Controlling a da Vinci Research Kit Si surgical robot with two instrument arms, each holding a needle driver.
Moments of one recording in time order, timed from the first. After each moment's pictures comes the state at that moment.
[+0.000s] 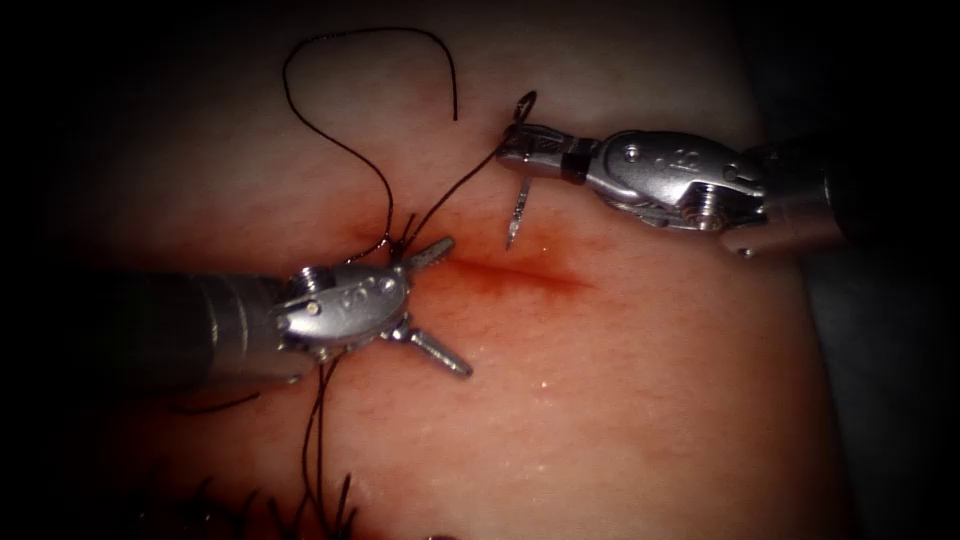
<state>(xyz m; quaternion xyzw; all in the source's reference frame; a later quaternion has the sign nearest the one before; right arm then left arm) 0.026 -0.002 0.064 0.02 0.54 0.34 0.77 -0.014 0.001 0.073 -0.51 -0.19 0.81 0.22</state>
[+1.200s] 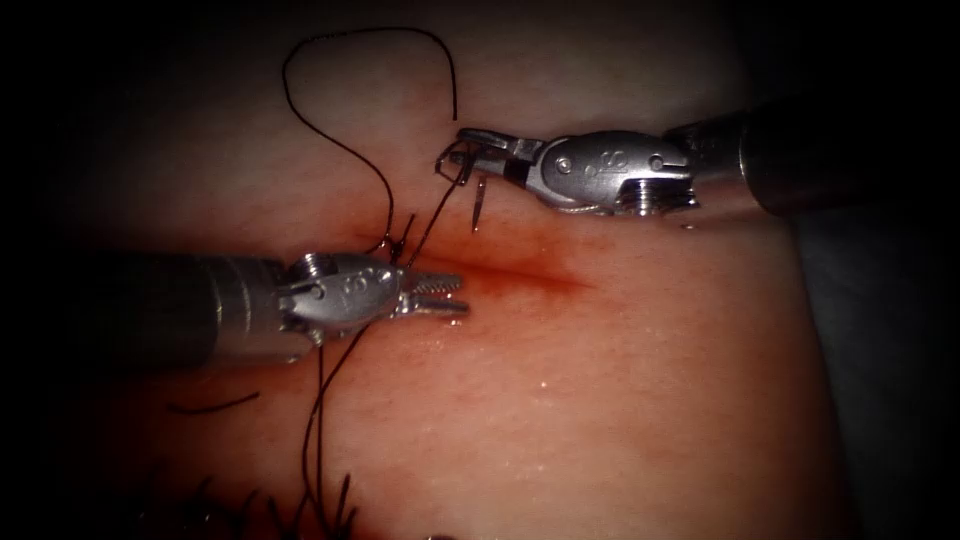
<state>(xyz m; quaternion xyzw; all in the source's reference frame) 0.030 -0.002 0.069 -0.07 0.55 0.23 0.80 -0.014 0.001 0.075 -0.41 -0.15 0.87 0.24</state>
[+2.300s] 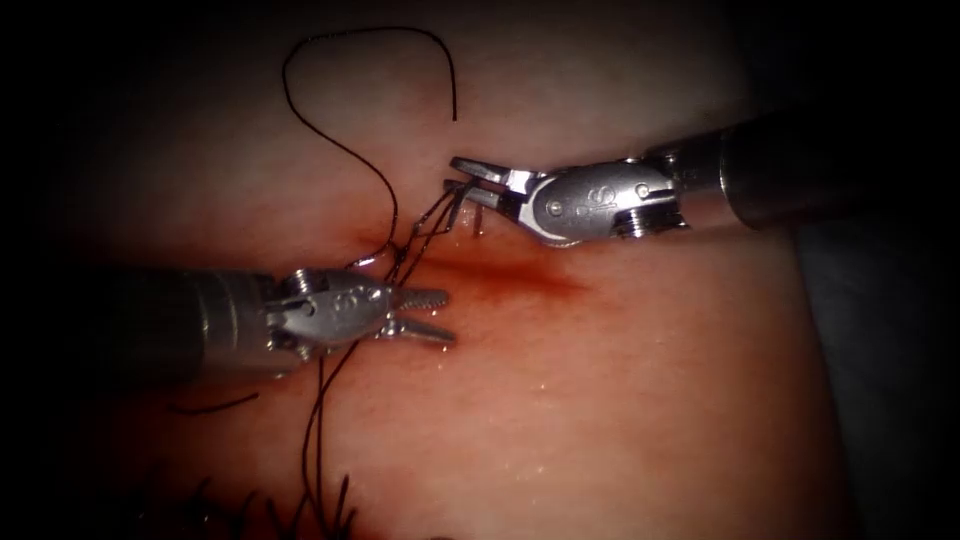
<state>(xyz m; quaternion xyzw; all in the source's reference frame) 0.030 -0.008 0.071 -0.15 0.57 0.13 0.80 -0.012 0.000 0.075 -0.39 -0.17 0.88 0.21</state>
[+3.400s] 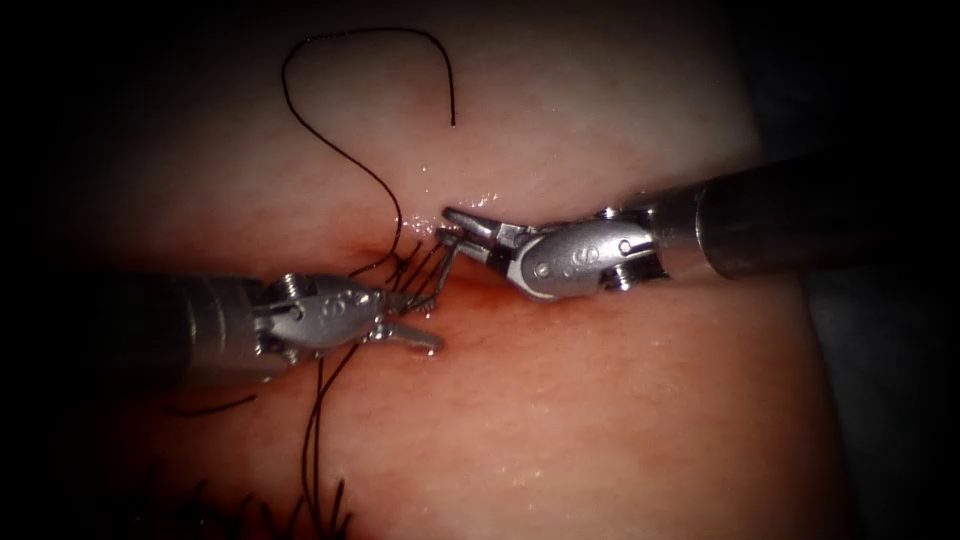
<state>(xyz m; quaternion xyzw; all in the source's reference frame) 0.029 -0.014 0.076 -0.13 0.51 0.06 0.85 -0.012 -0.001 0.075 -0.40 -0.17 0.88 0.21</state>
